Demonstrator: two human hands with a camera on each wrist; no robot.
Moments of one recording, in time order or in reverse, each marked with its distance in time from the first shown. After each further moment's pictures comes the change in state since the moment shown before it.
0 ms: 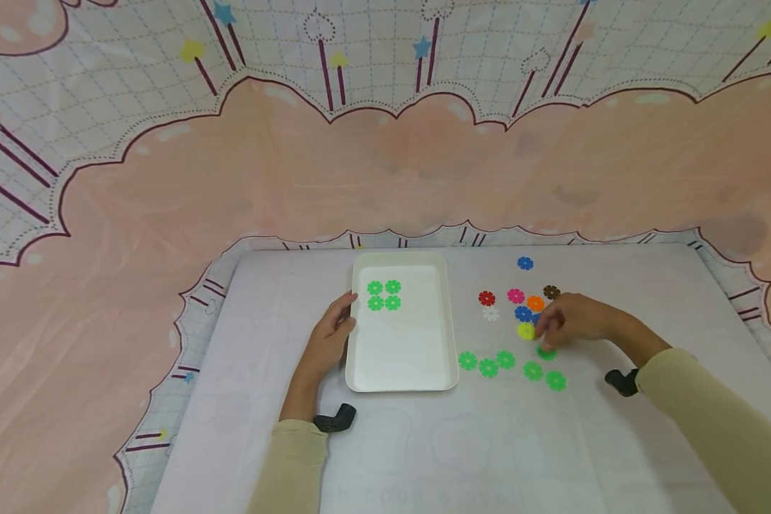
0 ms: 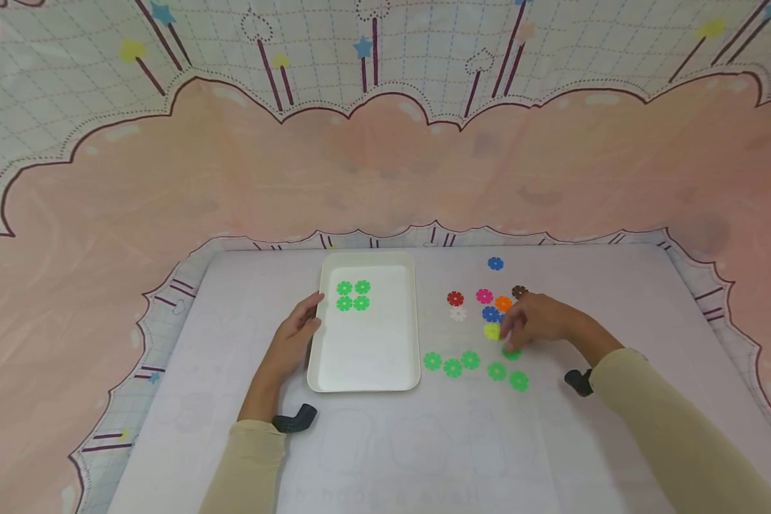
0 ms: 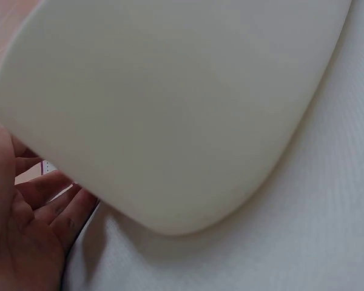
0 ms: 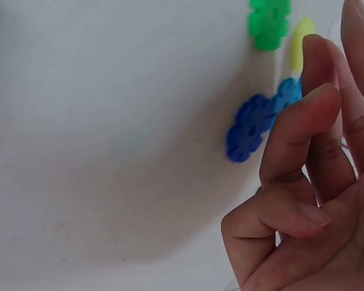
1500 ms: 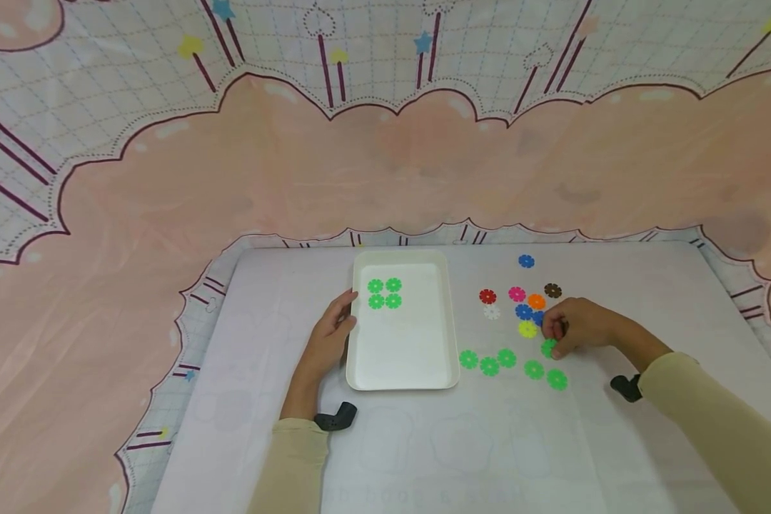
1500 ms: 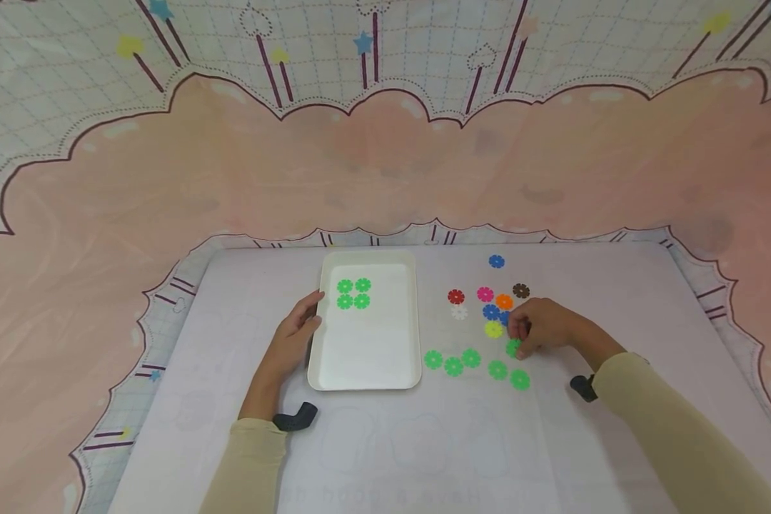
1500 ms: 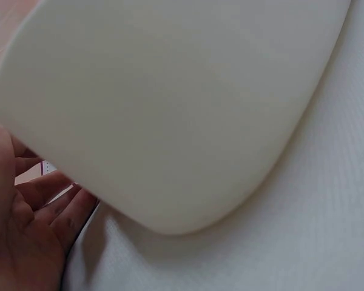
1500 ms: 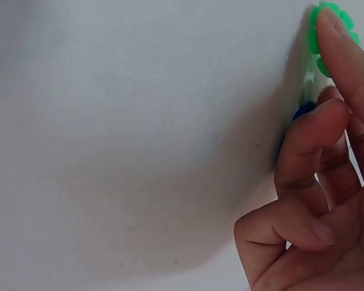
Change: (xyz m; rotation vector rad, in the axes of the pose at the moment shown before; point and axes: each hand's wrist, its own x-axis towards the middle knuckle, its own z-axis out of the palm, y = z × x) left_hand 0.000 -0.001 0.000 -0.007 0.000 0.016; right_hand 0.001 0.013 0.008 -0.049 0.008 0.025
